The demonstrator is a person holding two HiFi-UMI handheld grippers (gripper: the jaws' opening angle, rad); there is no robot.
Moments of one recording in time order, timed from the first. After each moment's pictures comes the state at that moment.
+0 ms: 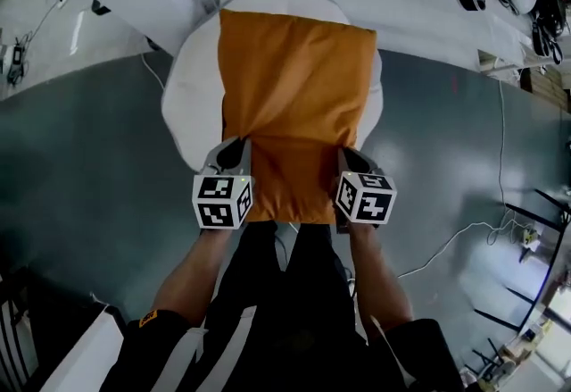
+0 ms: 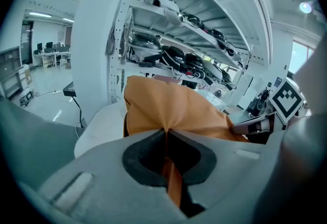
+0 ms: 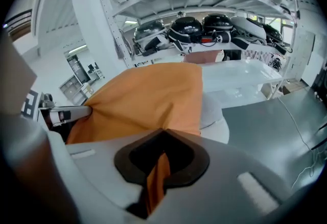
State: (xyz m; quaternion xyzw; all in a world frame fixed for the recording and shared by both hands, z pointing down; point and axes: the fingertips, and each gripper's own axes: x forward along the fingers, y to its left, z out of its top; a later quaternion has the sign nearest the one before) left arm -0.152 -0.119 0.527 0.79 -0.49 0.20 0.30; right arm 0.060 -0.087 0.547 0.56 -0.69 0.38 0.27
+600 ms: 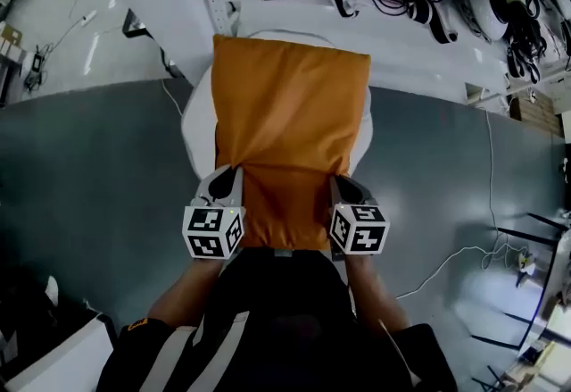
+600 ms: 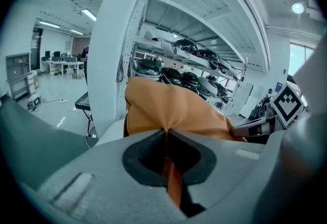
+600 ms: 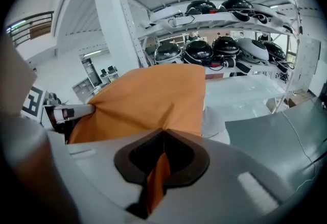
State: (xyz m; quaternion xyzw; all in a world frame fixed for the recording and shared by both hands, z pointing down) left arm -0.185 -0.037 0.380 0.79 -0.53 0.16 0.27; right arm 0.028 -0.016 0.405 0.54 -0.74 0.33 0.24
